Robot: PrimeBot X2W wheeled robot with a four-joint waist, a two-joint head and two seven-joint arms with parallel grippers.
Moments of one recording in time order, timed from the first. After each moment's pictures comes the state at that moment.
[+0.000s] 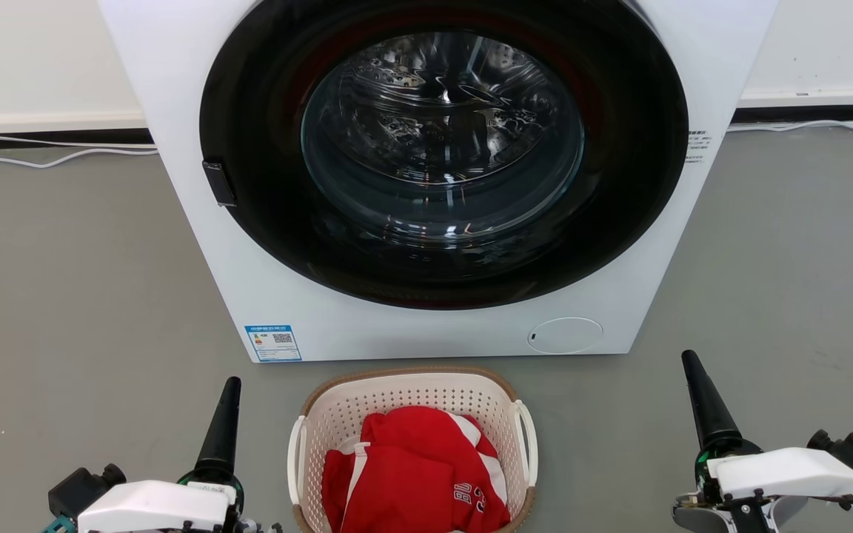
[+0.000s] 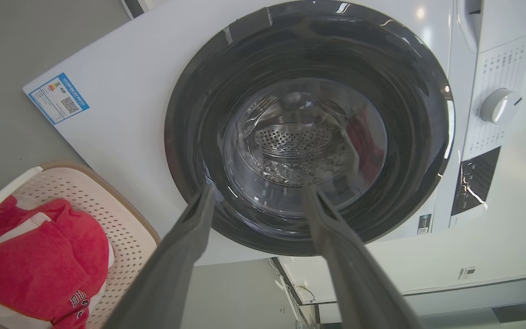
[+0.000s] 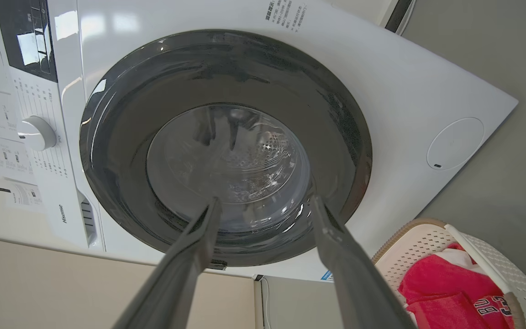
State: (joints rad) left arm -0.01 0.03 0.01 0.23 -1.29 -0.11 -0.02; right arm -0.05 -0.06 0.01 0.23 1.30 0.13 -0.01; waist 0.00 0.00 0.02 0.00
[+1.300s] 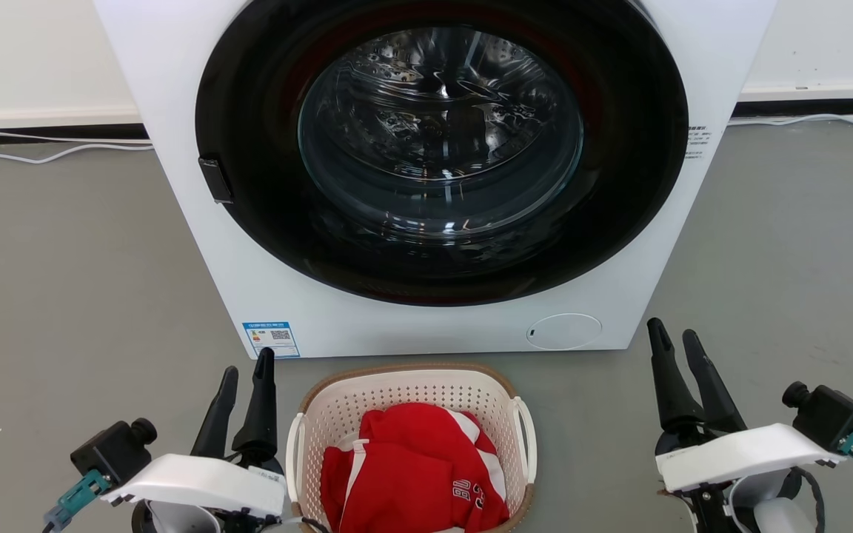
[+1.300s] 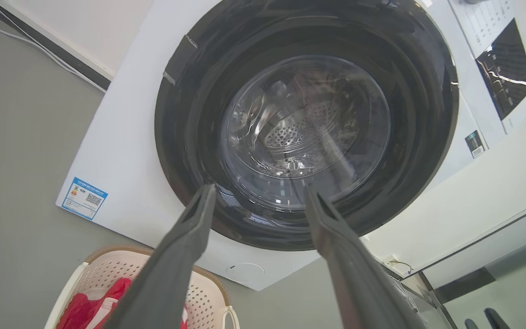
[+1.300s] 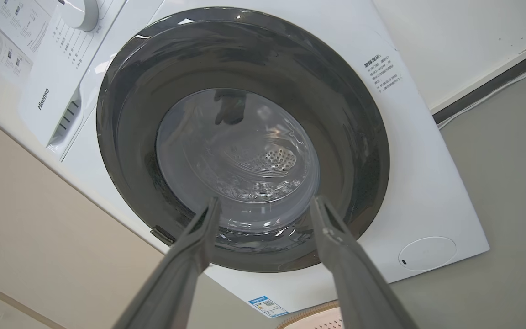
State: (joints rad) left arm -0.03 0.04 -0.07 0.14 -0.82 -0.06 -0.13; right arm -0.09 -0.06 0.06 0.18 0.74 0.13 -0.13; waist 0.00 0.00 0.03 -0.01
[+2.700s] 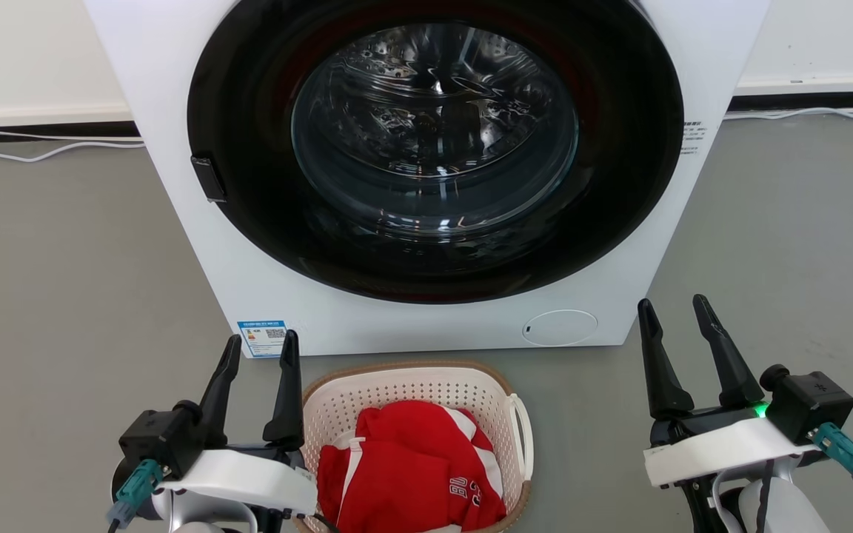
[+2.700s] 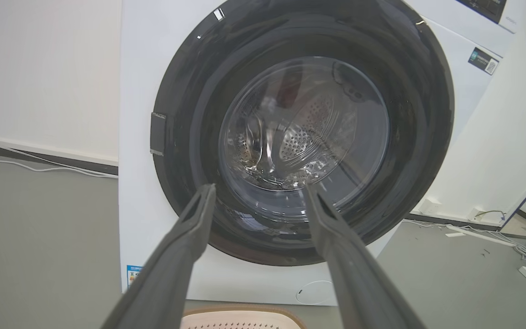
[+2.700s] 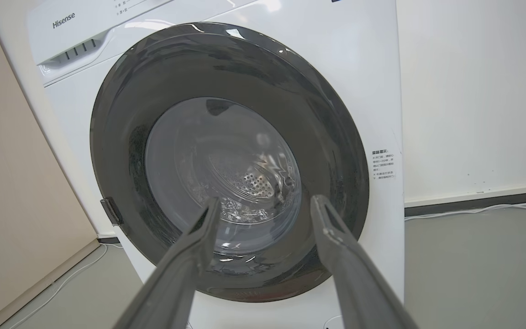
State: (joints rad) left arm -0.05 0.04 -0.13 0.11 -0.36 0.00 -0.25; right arm -0.13 -0.06 0.04 0.20 0.25 0.13 -0.25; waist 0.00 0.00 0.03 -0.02
